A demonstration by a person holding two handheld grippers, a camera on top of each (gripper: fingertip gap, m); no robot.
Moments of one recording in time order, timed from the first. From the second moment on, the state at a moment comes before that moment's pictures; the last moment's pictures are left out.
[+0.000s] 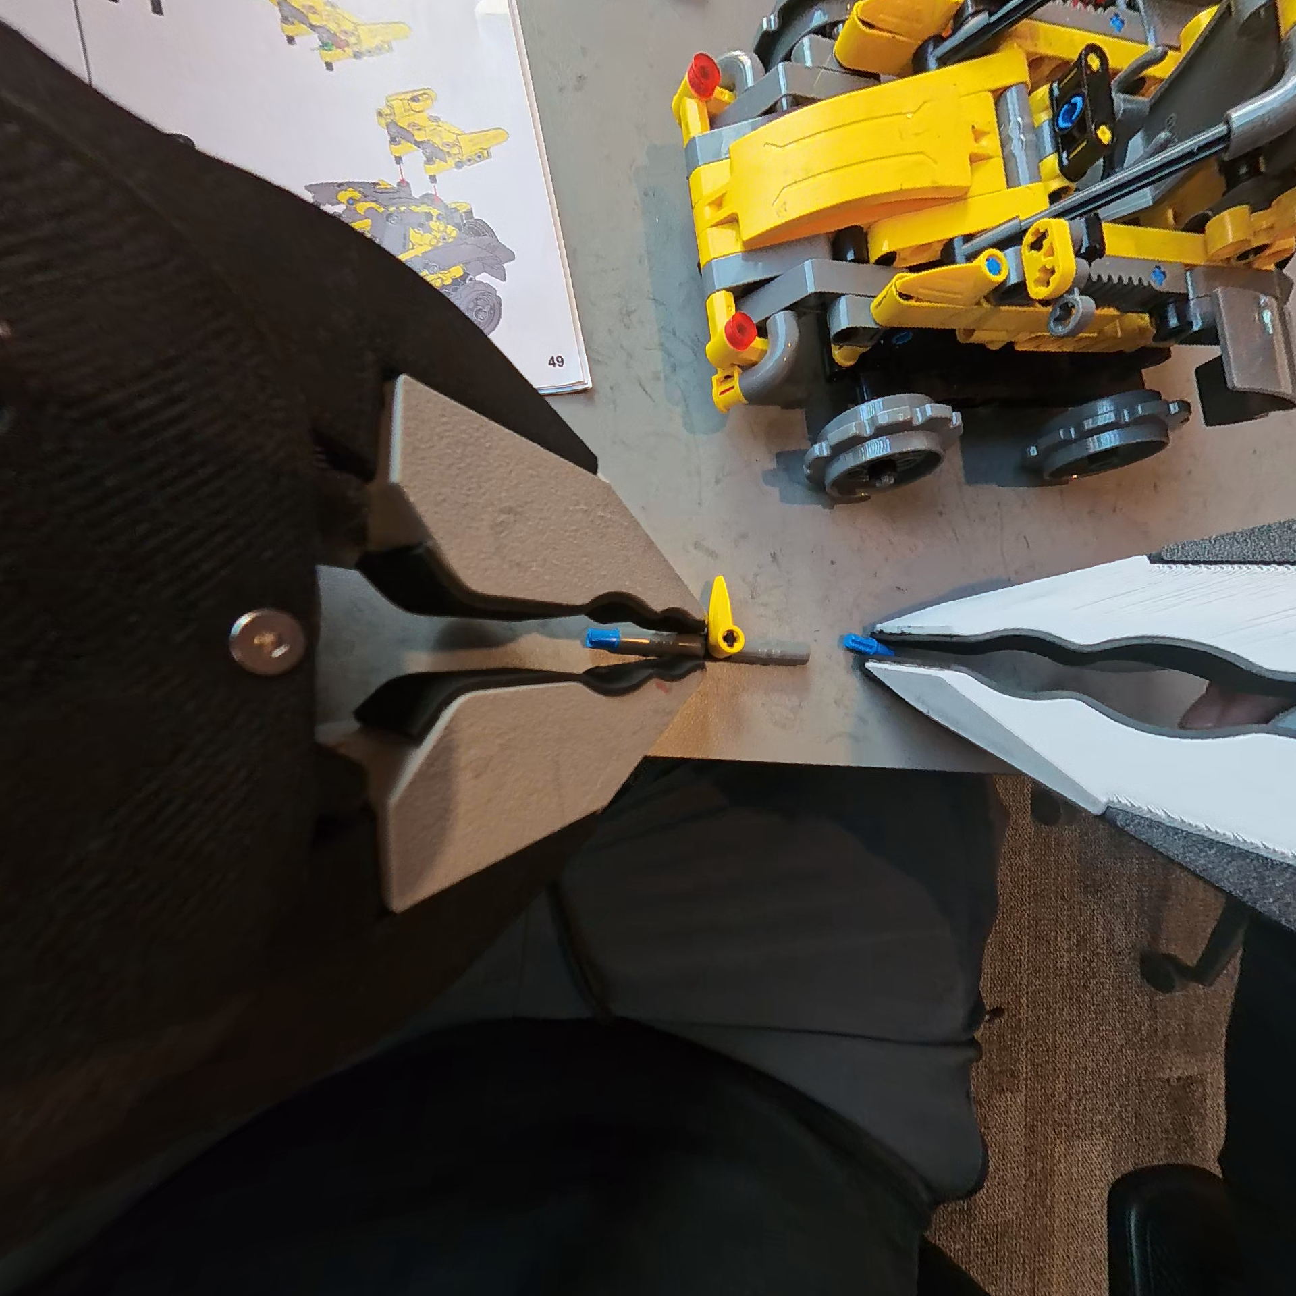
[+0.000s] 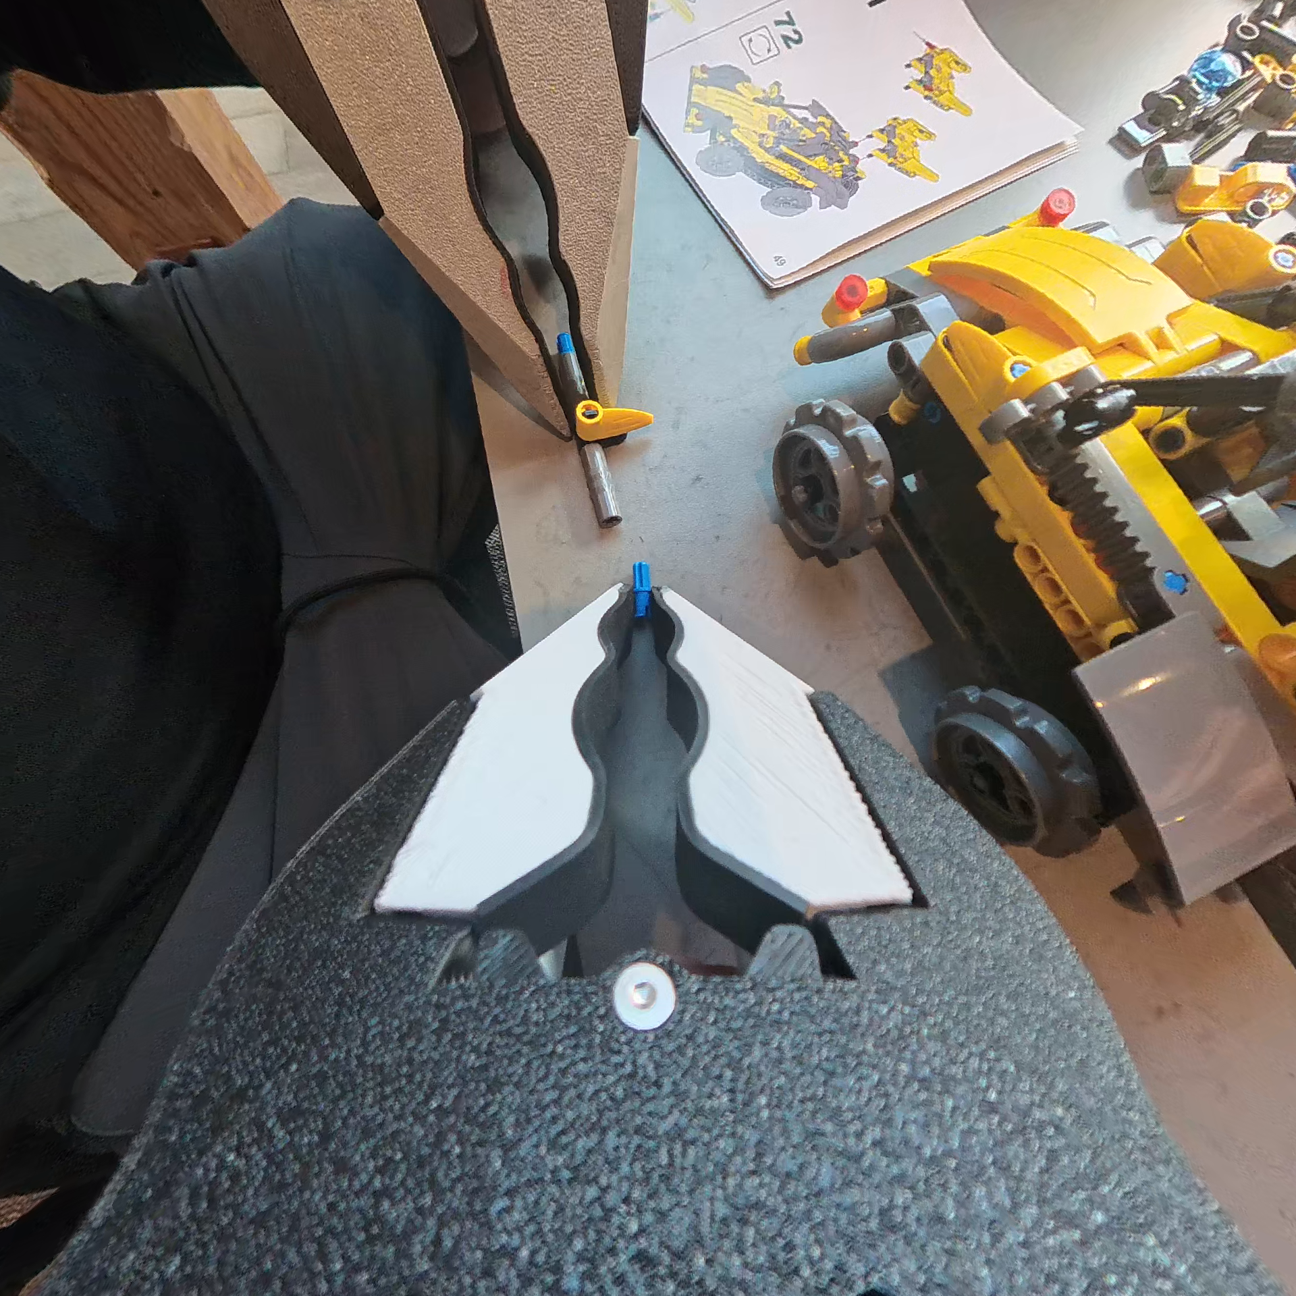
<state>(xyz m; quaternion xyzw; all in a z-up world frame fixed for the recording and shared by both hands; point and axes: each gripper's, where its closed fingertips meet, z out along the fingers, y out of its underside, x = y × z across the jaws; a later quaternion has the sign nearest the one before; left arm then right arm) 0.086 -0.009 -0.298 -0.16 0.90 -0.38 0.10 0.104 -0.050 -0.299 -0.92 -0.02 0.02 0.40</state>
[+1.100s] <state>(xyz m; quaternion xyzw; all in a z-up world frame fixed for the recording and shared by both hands) 0.086 -0.009 -0.298 -0.16 0.90 -0.38 0.09 0.105 -0.058 -0.299 -0.92 -0.01 0.04 0.40</state>
